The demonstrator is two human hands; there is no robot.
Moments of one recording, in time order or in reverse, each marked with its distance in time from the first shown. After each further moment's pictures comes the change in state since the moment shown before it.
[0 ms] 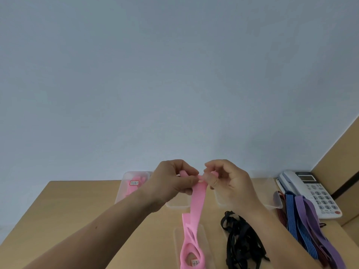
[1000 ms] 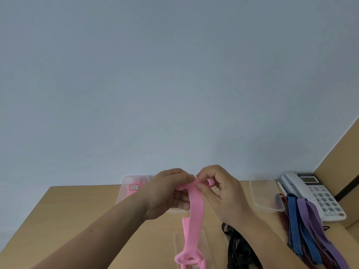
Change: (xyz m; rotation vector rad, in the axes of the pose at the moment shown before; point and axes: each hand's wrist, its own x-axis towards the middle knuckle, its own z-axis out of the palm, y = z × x) left_hand -0.003 0.007 0.000 -0.176 -0.164 -0.255; right_hand -0.004 0.010 0.013 -0.219 0.006 -0.229
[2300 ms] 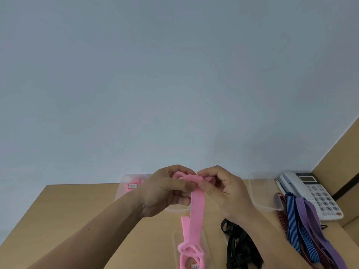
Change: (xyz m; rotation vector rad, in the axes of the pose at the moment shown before) left_hand 0.005 -0.001 -0.011 -0.073 -0.085 0.058; right_hand 0.002 -0.001 -0.005 0.275 -0.061 0.271
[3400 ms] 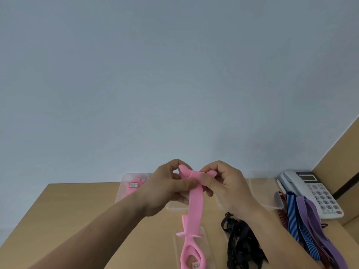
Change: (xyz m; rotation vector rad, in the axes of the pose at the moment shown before) left_hand -0.002 -0.005 -0.001 0.178 0.019 0.158; right_hand 0.009 -0.013 0.000 0.152 -0.032 0.117
